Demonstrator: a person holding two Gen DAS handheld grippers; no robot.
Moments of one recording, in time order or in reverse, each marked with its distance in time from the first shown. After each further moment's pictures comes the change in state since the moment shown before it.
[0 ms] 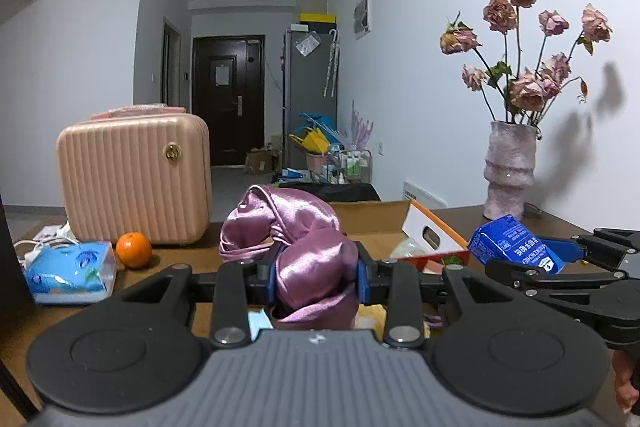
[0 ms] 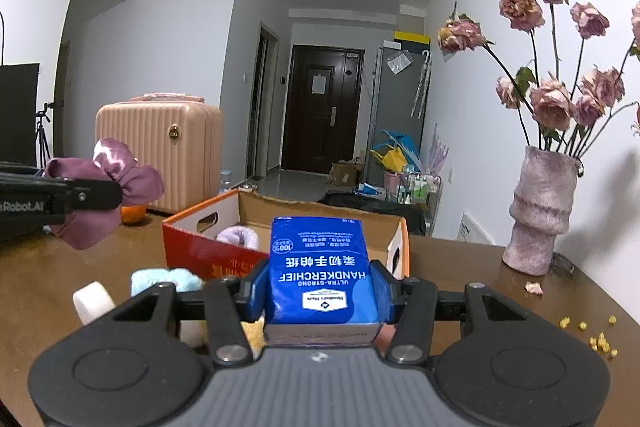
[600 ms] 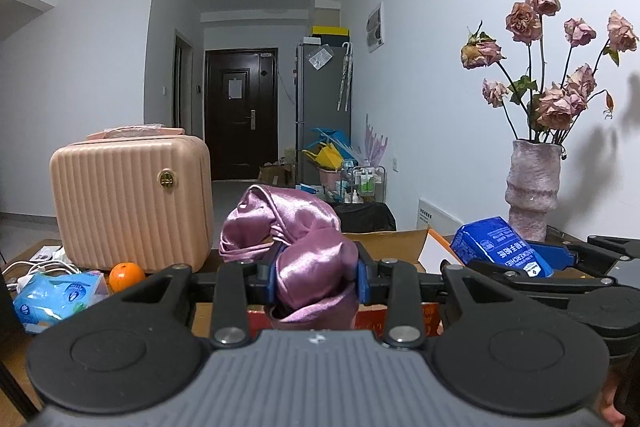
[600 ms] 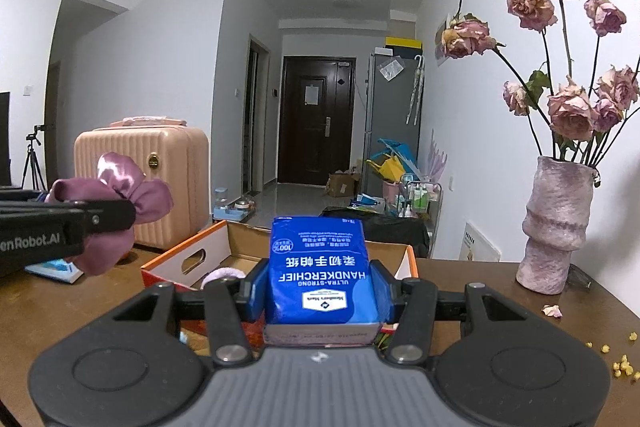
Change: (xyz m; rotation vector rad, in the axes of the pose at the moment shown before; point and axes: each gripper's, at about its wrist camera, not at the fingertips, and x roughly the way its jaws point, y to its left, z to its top) left arm 0.050 -0.008 0.024 -0.004 -0.040 0.041; right arm 0.054 -0.006 0.029 0.051 -0.030 -0.006
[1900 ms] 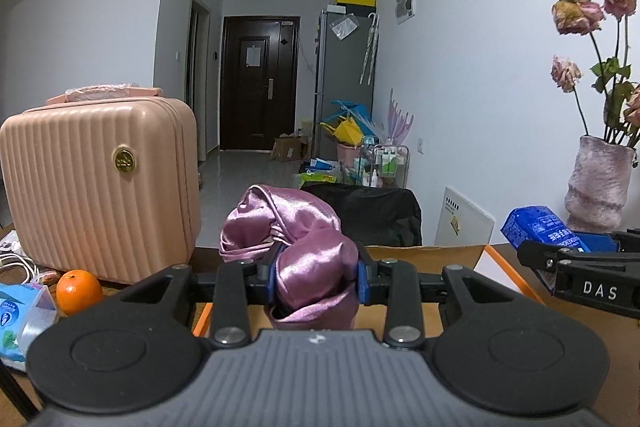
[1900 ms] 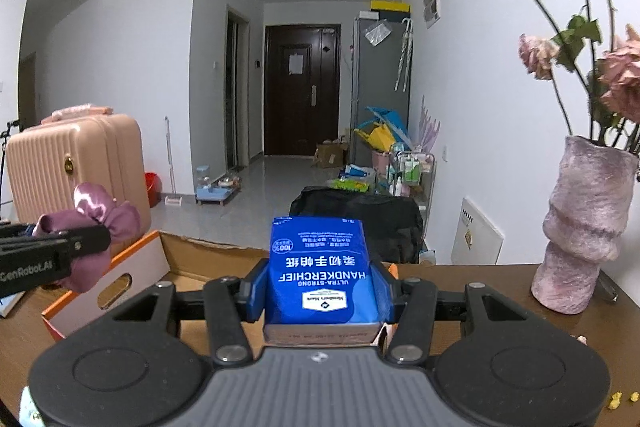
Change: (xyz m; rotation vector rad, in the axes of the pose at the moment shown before) left arm 0.160 0.016 0.013 -0.063 0.094 0.048; right arm 0.146 -0.055 0.035 0.041 0.112 -0.022
